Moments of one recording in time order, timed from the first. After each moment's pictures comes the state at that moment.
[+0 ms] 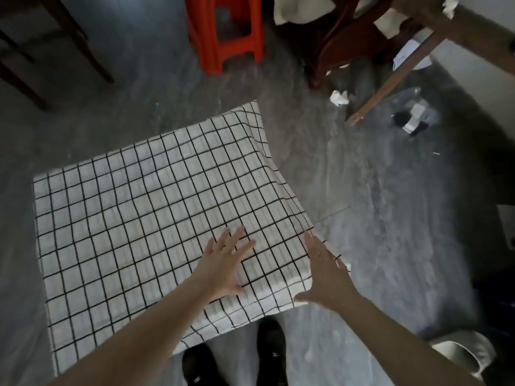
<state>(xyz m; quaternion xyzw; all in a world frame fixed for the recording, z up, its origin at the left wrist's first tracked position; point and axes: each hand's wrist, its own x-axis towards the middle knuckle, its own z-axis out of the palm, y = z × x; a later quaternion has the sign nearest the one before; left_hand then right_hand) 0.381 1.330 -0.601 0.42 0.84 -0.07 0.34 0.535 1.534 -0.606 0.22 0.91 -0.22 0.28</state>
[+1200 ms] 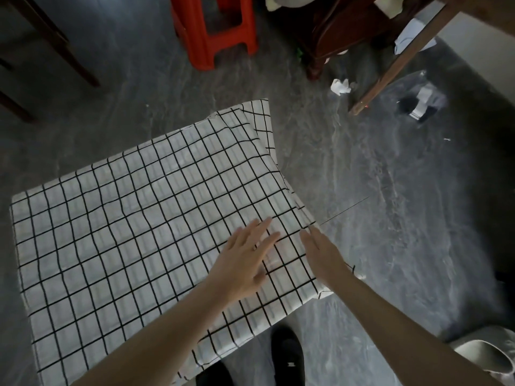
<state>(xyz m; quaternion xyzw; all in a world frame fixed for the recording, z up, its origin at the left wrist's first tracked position) 0.352 1.353 -0.624 0.50 0.83 0.03 0.24 0.459 1.523 -0.631 0.40 0.76 -0.50 0.13</state>
